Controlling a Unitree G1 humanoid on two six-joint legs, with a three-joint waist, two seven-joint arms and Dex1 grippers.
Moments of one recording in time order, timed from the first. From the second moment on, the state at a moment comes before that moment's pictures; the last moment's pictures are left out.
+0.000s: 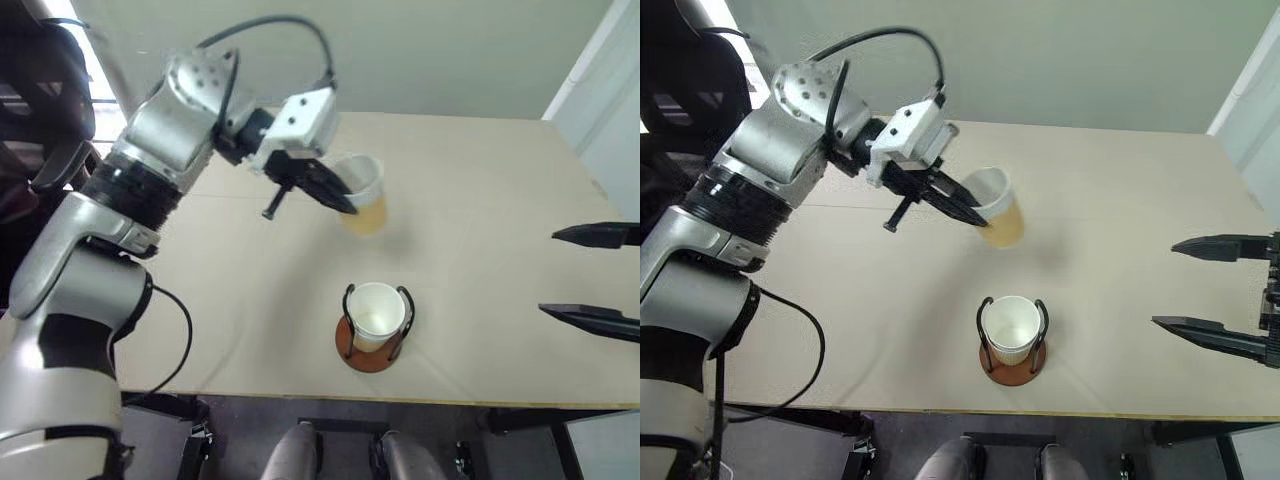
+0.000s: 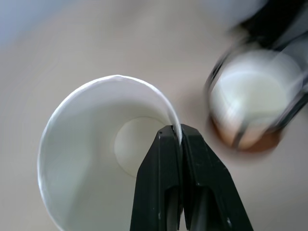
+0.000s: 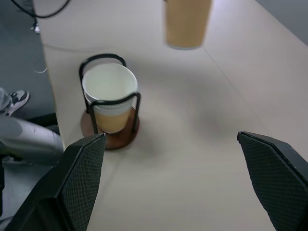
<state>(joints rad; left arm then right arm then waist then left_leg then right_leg) -1.49 0.77 -0.74 0.40 -0.70 0.09 -1.59 0.07 -1.21 -0.93 -0.58 0.84 0.83 1.25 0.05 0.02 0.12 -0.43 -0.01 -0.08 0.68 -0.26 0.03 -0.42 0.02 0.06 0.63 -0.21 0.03</state>
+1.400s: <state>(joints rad) -1.59 0.78 -1.24 0.34 -0.81 -0.12 -1.59 0.13 -1.16 -1.01 -0.66 0.82 0.85 1.21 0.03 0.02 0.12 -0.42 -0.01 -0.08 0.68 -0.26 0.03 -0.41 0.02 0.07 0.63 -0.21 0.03</state>
